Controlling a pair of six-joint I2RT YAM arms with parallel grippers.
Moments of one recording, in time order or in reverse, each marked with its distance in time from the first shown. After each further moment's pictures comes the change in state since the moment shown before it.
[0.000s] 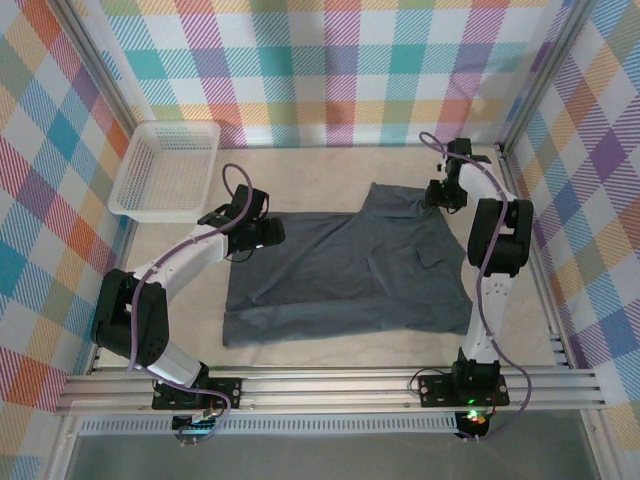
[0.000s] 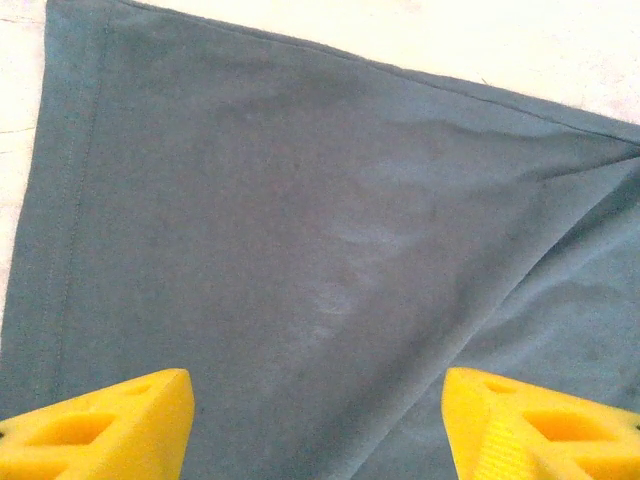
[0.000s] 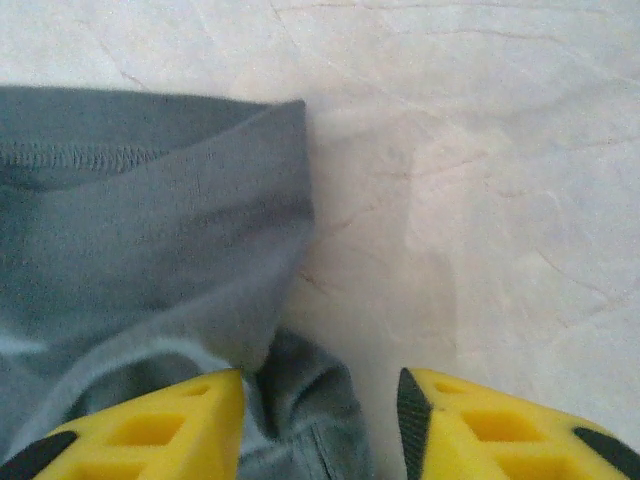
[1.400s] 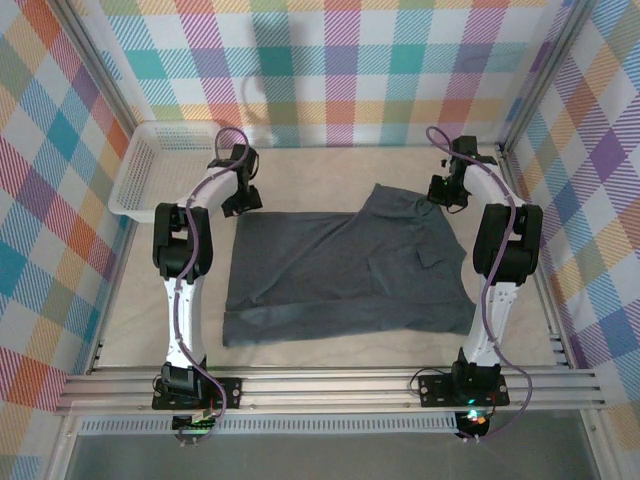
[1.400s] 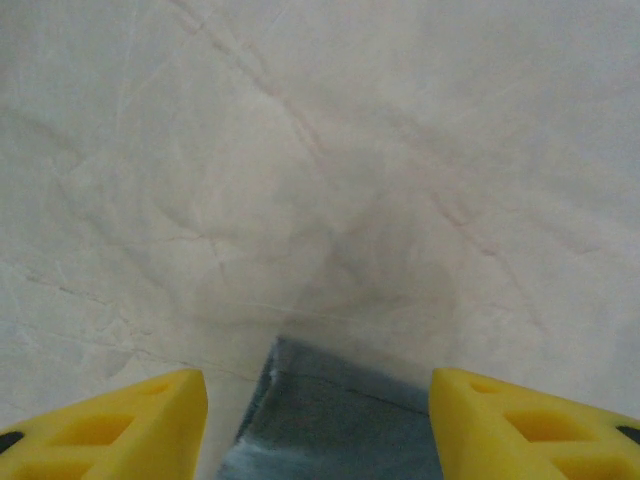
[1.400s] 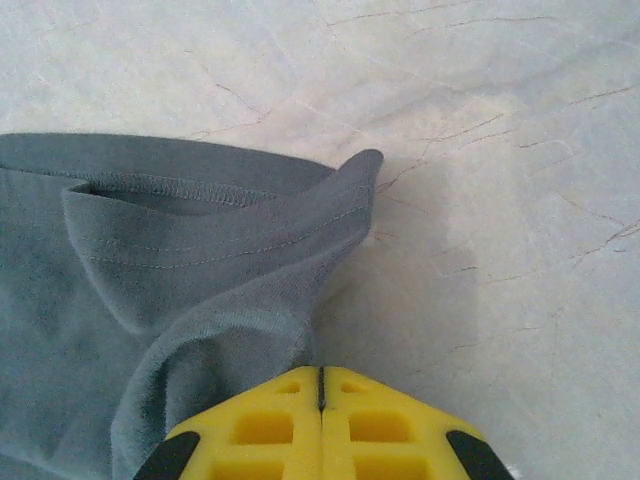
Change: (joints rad) left arm 0.227 0.728 0.775 -0.345 -0.146 0.048; right arm -0.008 -0.146 -0.129 0.053 -0.077 0.113
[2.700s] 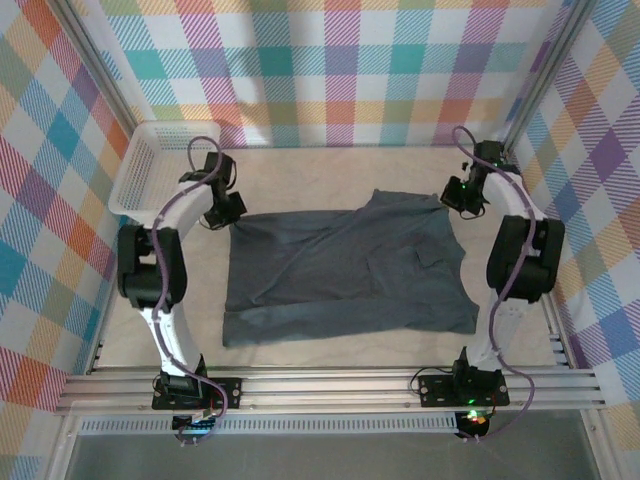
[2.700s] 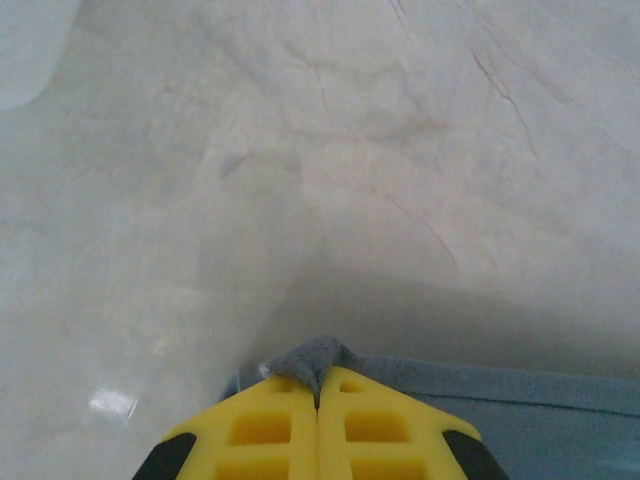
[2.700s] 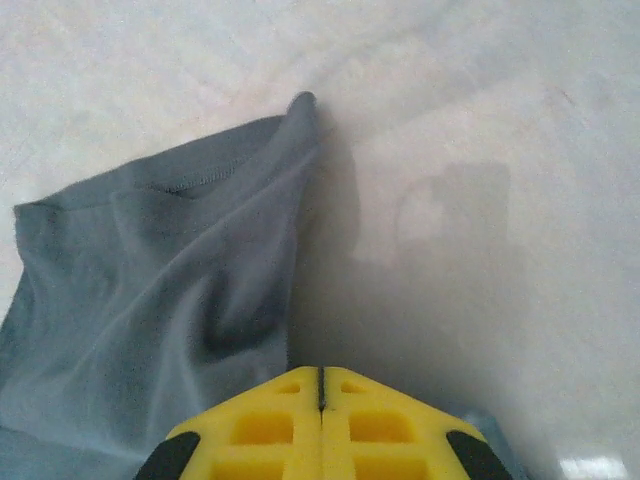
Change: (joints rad) left arm 0.058 -0.398 -0.404 0.088 0.158 -0.053; right arm -0.090 -0.216 -0.222 0.059 -0.097 0.139
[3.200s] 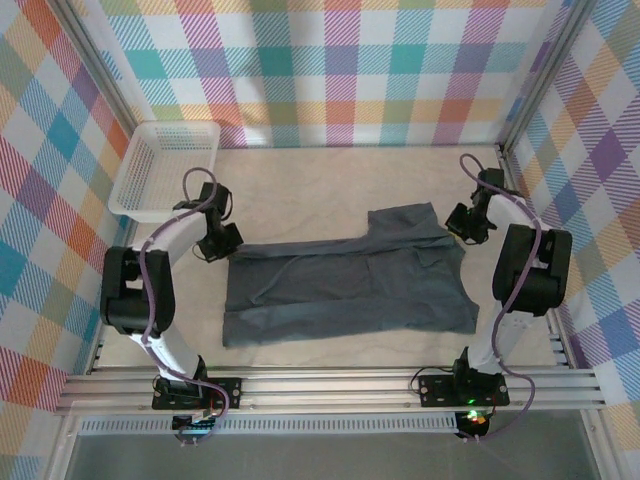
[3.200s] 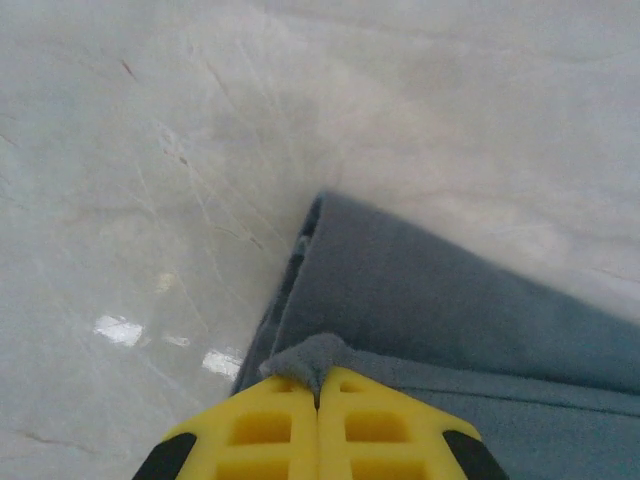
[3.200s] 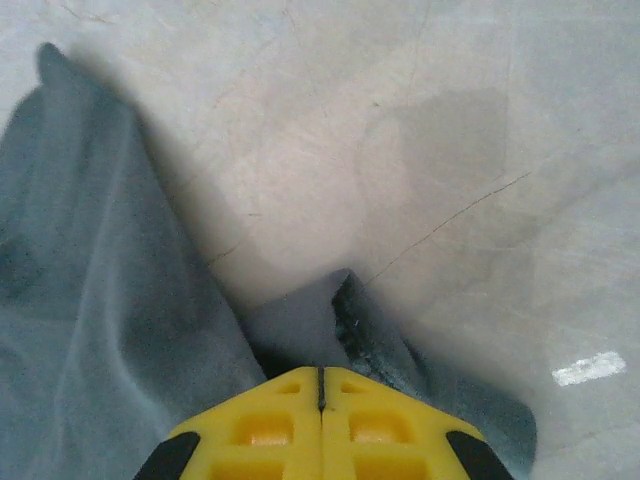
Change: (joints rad) left arm 0.000 -0.181 -0.302 0.024 0.039 -0.030; right arm -0.039 -0.083 -0.242 0.052 0.047 0.088
